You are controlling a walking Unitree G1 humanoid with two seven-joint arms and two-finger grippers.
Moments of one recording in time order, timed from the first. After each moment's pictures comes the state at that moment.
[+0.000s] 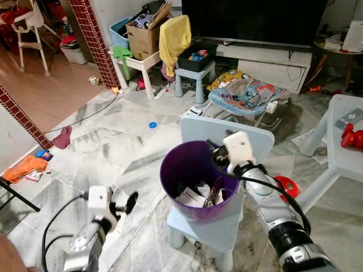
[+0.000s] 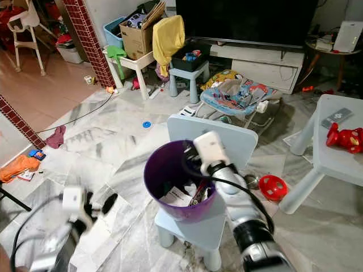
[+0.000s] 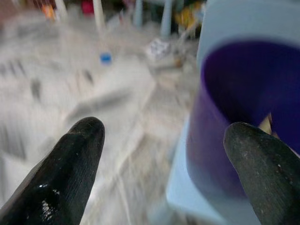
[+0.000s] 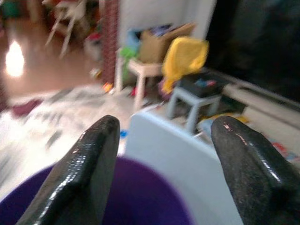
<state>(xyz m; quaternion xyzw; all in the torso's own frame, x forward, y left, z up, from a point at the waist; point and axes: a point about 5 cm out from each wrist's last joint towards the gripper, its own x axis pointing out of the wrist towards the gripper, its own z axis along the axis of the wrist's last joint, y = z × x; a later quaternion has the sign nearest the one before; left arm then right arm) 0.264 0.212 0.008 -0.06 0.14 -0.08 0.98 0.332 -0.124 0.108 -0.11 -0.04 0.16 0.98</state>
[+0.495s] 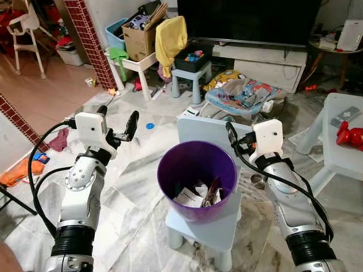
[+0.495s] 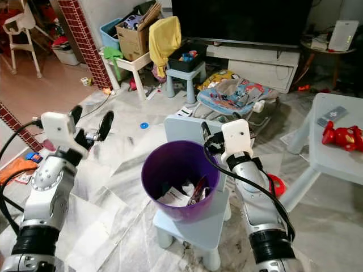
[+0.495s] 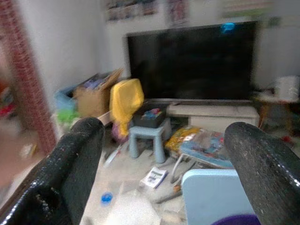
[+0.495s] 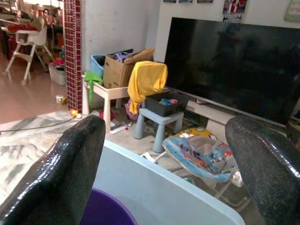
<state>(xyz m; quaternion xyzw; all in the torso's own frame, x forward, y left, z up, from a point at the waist) 0.328 0.180 0.164 -0.02 -0.11 -0.10 0.99 0.321 -0.155 0.144 -0.10 -0.09 0.09 0.99</state>
